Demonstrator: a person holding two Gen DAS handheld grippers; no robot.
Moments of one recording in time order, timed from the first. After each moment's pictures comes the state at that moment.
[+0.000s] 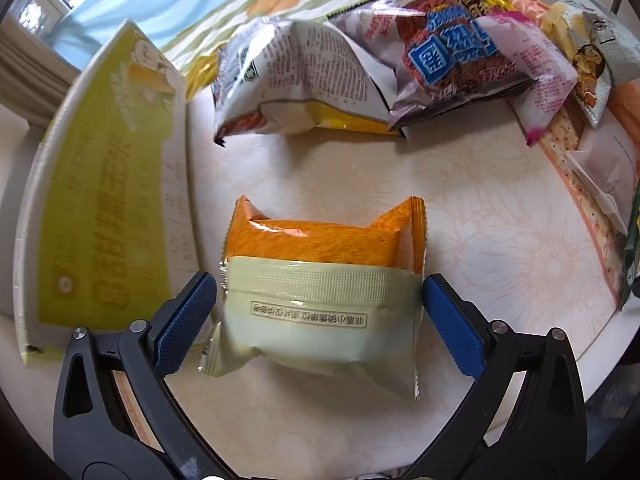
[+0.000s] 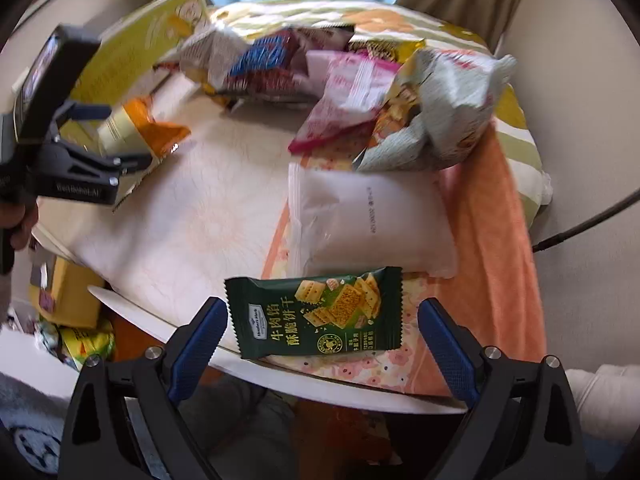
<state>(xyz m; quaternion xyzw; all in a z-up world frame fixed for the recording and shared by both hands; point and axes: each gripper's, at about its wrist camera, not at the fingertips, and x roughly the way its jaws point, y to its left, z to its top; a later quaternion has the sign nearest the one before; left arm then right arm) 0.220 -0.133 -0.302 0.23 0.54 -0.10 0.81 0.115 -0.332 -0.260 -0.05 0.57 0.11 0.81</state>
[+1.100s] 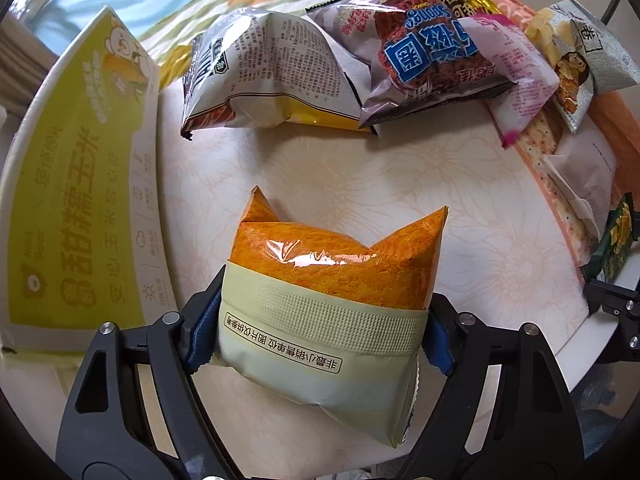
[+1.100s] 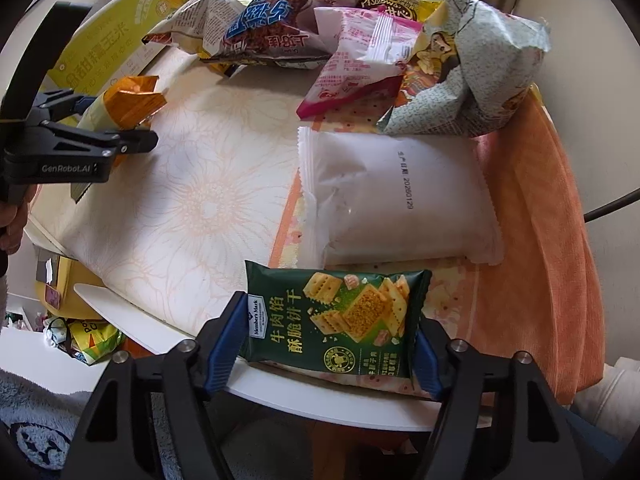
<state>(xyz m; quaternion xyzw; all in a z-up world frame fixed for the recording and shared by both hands) 0.235 -0.129 -0.307 0.19 0.55 -0.14 0.80 0.120 -0.331 -0.289 -0.02 0.60 0.11 0.79</state>
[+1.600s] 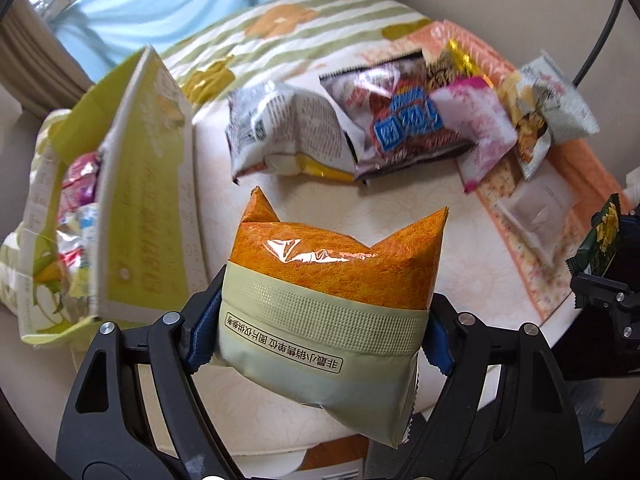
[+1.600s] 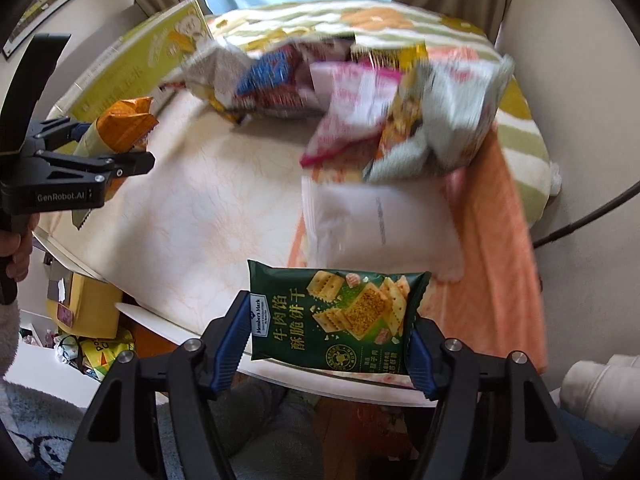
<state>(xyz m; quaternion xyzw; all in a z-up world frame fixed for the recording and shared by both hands) 0.205 -0.136 -0.233 0.17 0.51 -0.13 0.84 0.115 -0.343 -0.227 -0.01 0.55 0.12 0.82</state>
